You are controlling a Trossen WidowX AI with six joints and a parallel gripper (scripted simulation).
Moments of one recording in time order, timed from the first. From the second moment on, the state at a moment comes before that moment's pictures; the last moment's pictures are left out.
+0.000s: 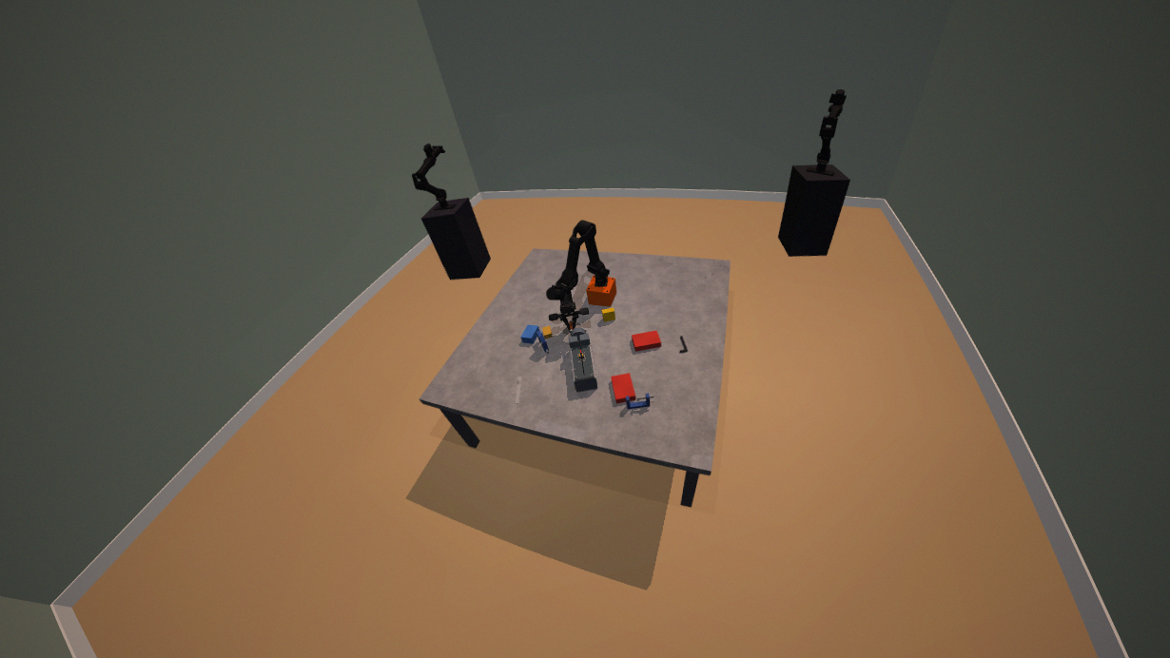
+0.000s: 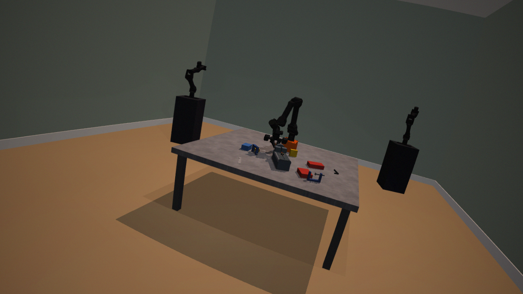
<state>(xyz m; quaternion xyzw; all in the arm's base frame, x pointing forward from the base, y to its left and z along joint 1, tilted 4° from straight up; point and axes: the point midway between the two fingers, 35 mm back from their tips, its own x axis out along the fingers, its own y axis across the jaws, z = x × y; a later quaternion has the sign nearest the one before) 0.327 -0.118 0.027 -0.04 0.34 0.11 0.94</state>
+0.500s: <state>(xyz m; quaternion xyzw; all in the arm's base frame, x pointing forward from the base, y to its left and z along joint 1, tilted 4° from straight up) 0.328 -0.117 0.007 -0.04 0.33 0.11 0.94</state>
